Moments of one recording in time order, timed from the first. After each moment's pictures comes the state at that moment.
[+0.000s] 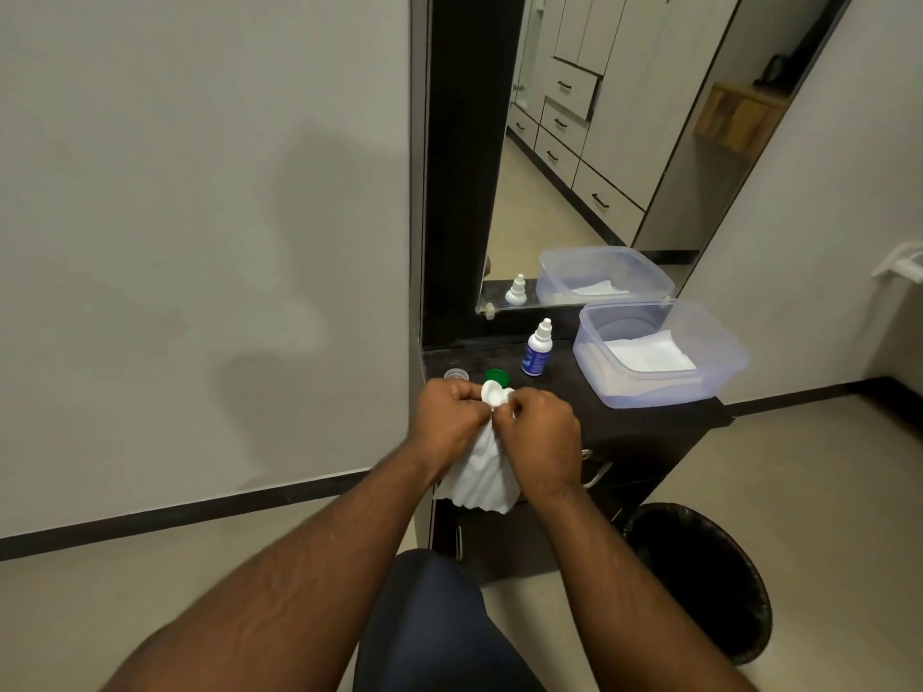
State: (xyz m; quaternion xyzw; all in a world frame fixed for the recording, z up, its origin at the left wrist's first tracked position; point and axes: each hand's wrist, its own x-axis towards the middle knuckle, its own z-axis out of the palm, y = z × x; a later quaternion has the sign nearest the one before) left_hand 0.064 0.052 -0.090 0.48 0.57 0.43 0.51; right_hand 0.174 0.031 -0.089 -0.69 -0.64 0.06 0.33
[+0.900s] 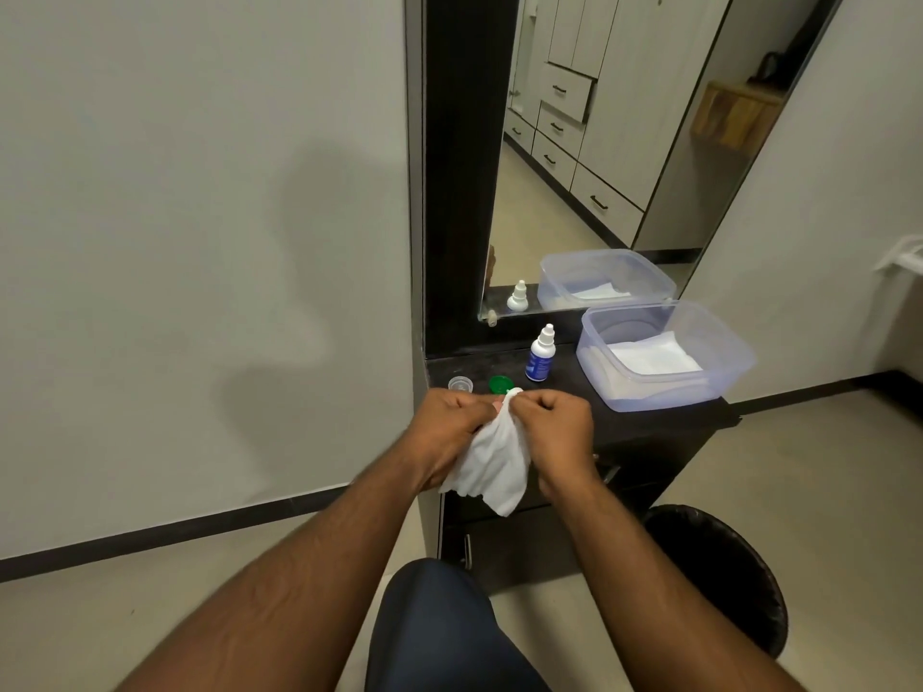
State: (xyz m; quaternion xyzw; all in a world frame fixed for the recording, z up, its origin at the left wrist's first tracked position) left_hand 0.050 0.052 -0.088 0.46 0.49 0.42 0.61; right_hand 0.177 0.040 -0.082 -0.66 -0.41 0.38 0.51
